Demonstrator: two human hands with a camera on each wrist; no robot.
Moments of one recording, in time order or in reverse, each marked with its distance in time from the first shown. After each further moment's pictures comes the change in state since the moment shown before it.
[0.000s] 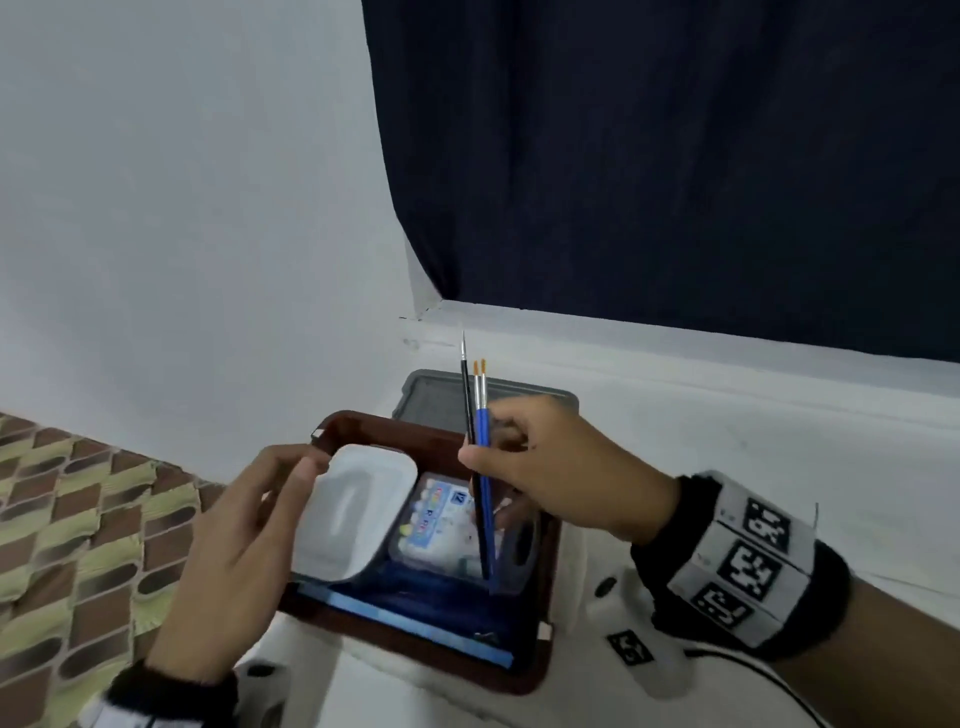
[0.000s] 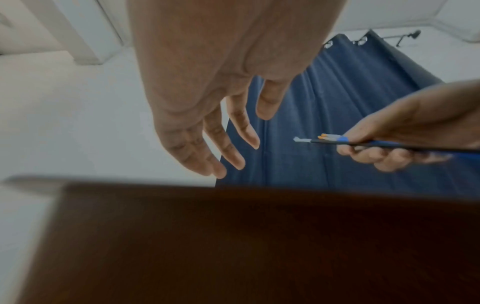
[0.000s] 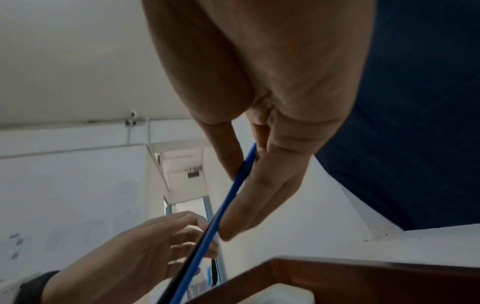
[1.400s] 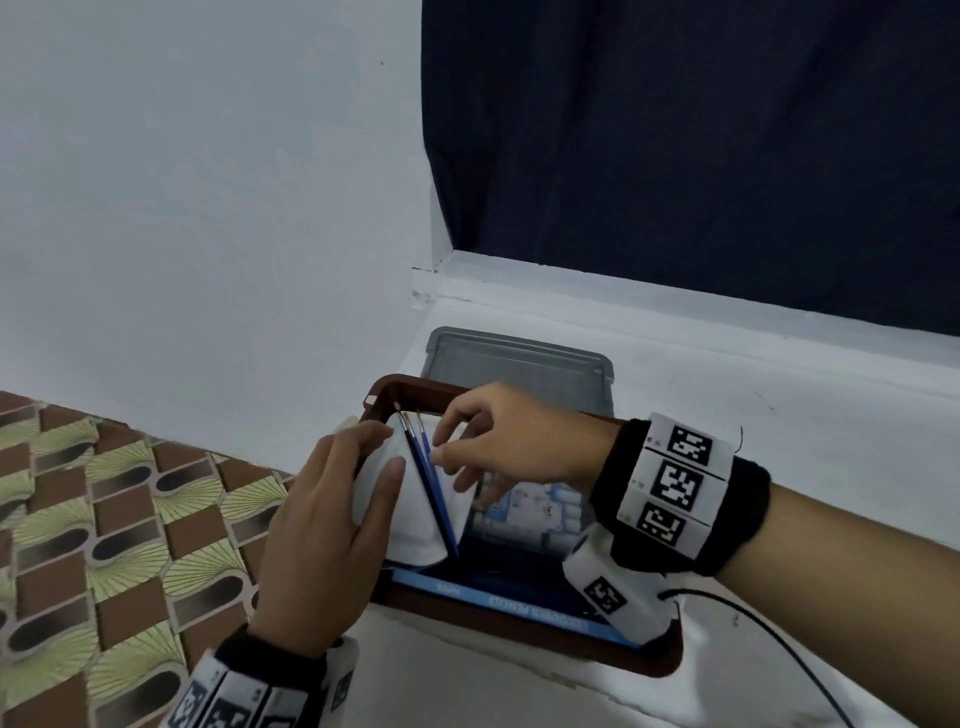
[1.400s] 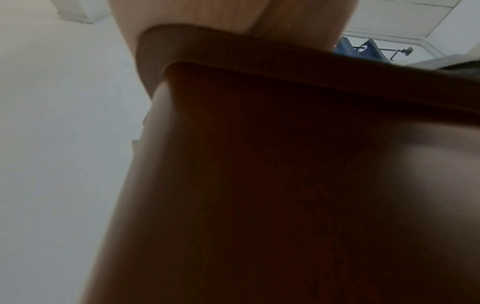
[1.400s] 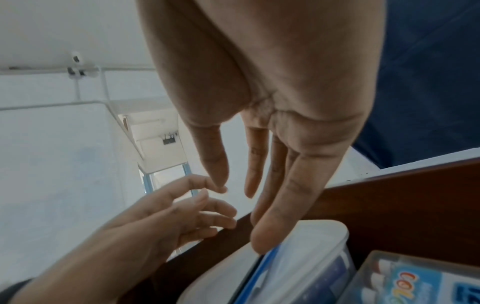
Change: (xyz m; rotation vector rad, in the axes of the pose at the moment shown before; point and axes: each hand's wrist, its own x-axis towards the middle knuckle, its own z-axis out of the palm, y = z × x) left_hand 0.023 -0.088 -0.011 0.220 -0.124 0.129; right_hand 0.095 -0.010 0.089 -0.177 -0.140 0.236
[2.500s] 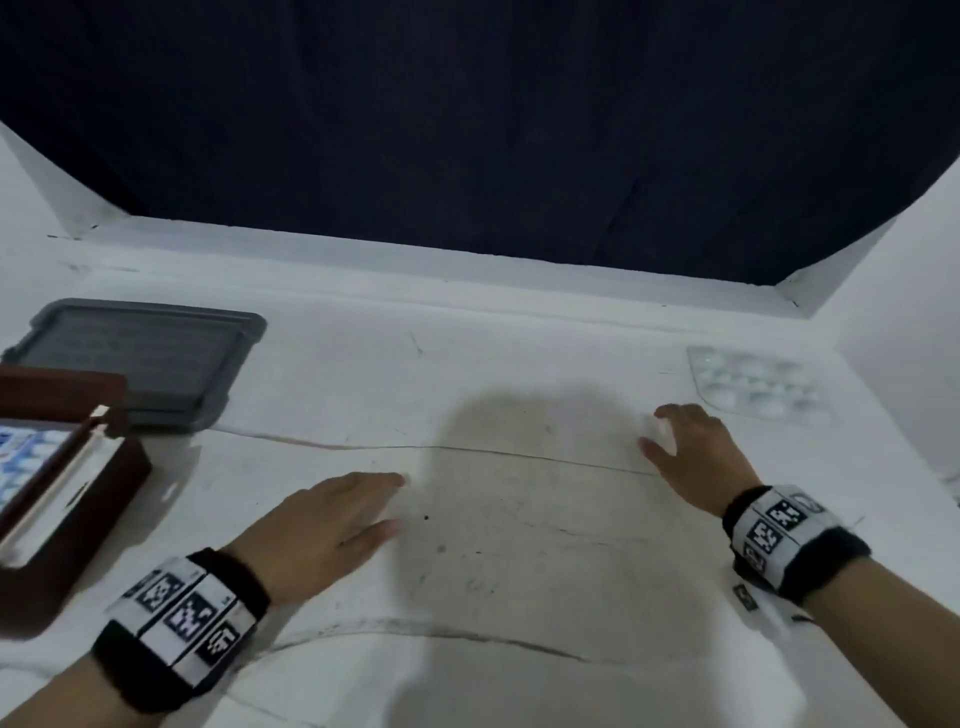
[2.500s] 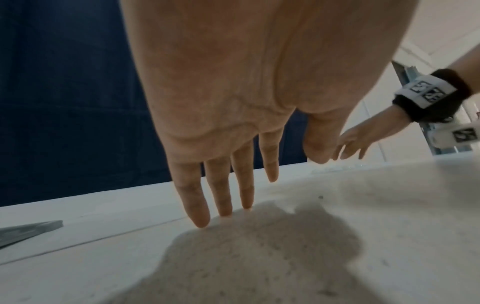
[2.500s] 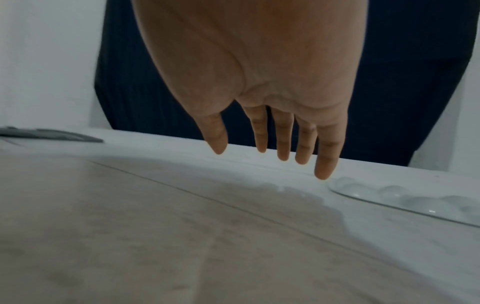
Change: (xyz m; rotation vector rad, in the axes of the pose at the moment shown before) left_hand -0.040 0.266 0.312 0.224 -0.857 0.218; right_hand -0.344 0.486 -0.309 -0.586 0.698 0.482
